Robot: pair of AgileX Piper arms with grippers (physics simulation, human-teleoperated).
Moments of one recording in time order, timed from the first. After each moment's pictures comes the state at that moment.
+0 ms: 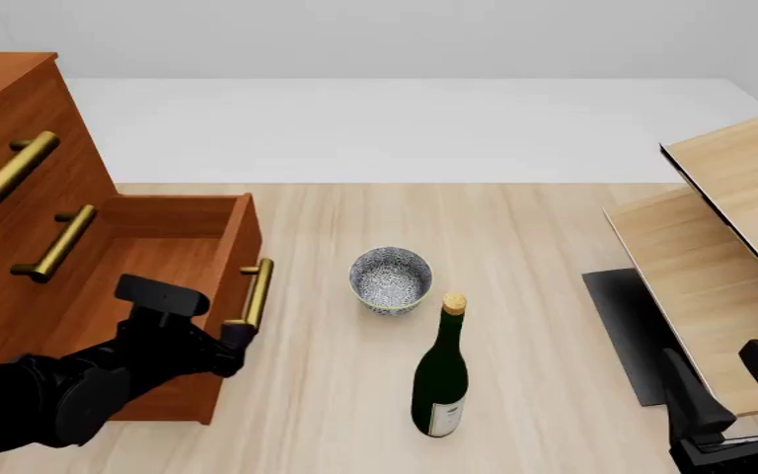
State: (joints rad) left arm -0.33 1.41 -0.39 -0.28 0.03; right arm 0.10 0.14 0.00 -0.05 -0.03
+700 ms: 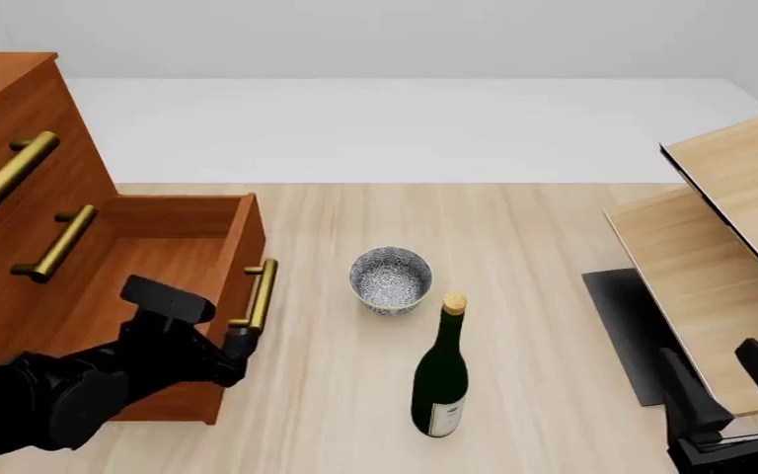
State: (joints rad) left arm -0.36 1.37 -0.40 -0.21 0.05; right arm 0.11 0.15 0.00 -0.06 -0.02
